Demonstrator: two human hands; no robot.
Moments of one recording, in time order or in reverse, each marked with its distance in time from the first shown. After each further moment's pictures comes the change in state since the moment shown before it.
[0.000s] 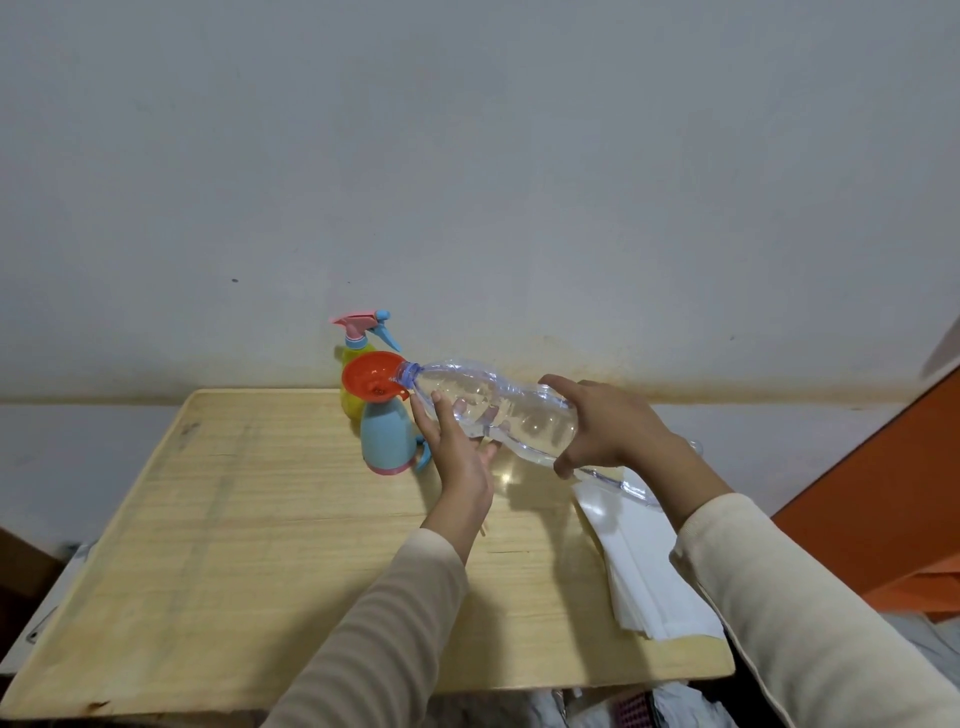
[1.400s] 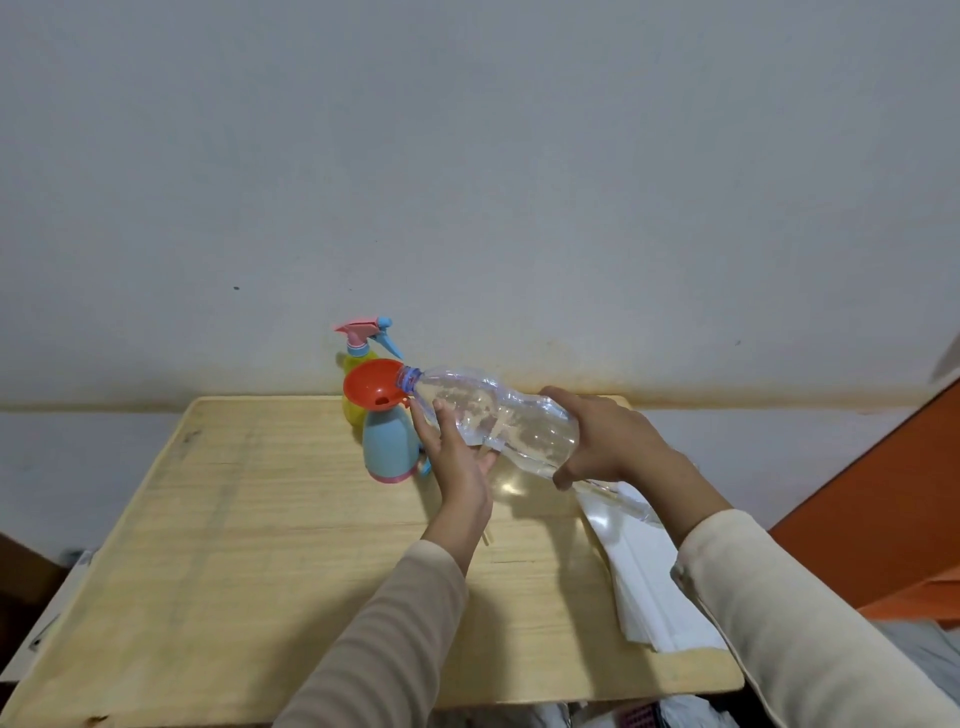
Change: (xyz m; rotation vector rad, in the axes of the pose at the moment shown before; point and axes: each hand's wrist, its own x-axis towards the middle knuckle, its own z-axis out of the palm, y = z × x) left_hand 0.001 0.002 -0.005 0.040 -0.010 0.032; right_hand 0.004 0.001 0.009 0.066 -0.003 0.010
